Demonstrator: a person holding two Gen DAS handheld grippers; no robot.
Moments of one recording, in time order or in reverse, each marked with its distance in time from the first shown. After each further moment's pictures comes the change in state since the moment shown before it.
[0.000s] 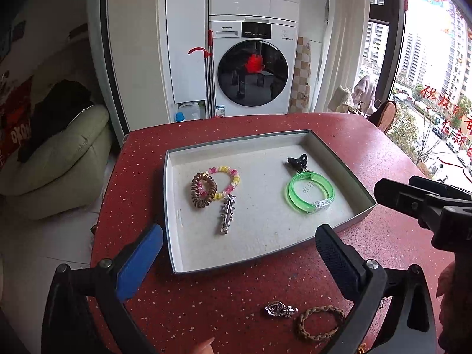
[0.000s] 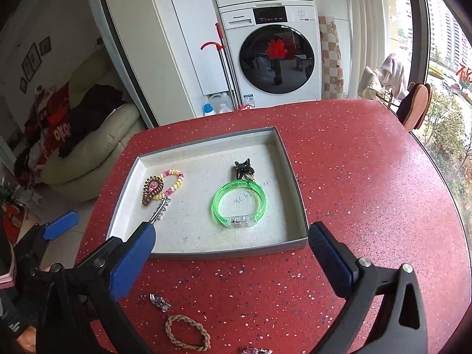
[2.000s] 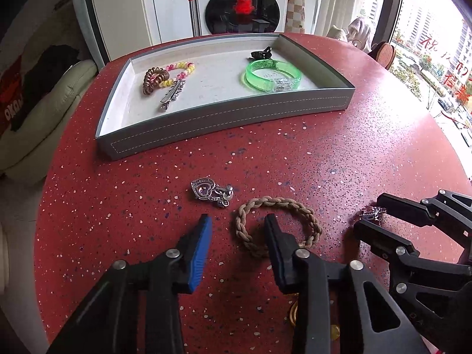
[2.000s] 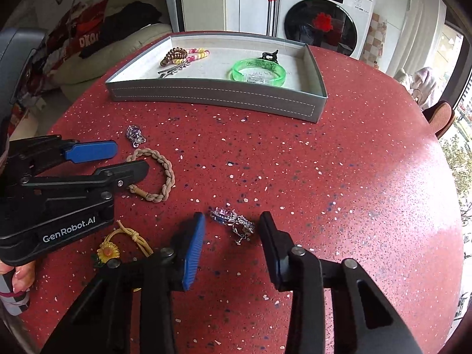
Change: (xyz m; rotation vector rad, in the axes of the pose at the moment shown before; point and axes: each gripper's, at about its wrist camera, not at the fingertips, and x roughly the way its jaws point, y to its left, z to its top) left arm 0.021 -0.069 -0.099 0.032 0.255 0.008; right arm 0.000 -0.012 -0.138 -0.336 0.219 -0.009
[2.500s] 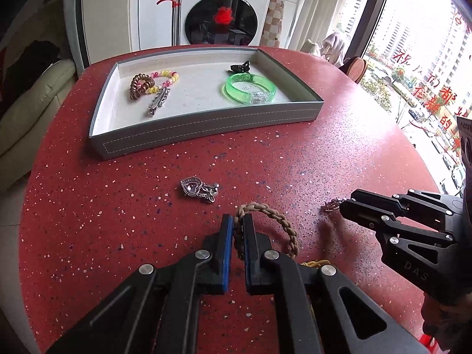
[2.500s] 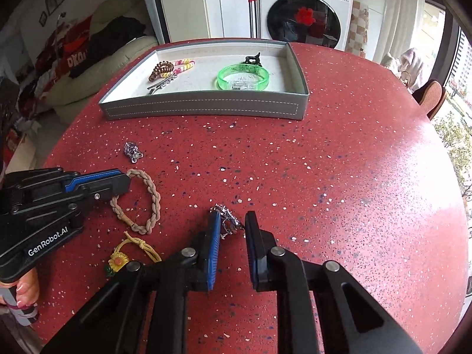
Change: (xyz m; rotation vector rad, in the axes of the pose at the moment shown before) left arm -0.025 0.019 -0.010 -0.018 -0.063 -0.184; right arm -0.014 -0.010 0.002 0.121 -0.019 0.013
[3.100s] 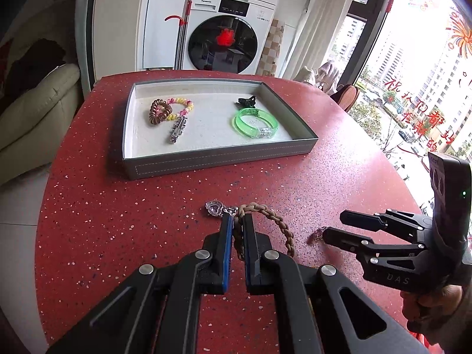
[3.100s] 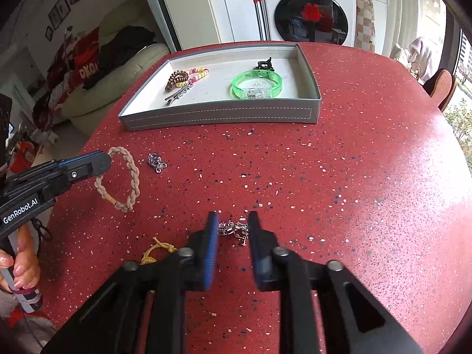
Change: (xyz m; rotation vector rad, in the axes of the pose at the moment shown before) left arm -0.039 0.028 0.006 -0.040 -0.089 -0.057; right arm -0.006 0.004 0.006 0.028 -0.002 0.098
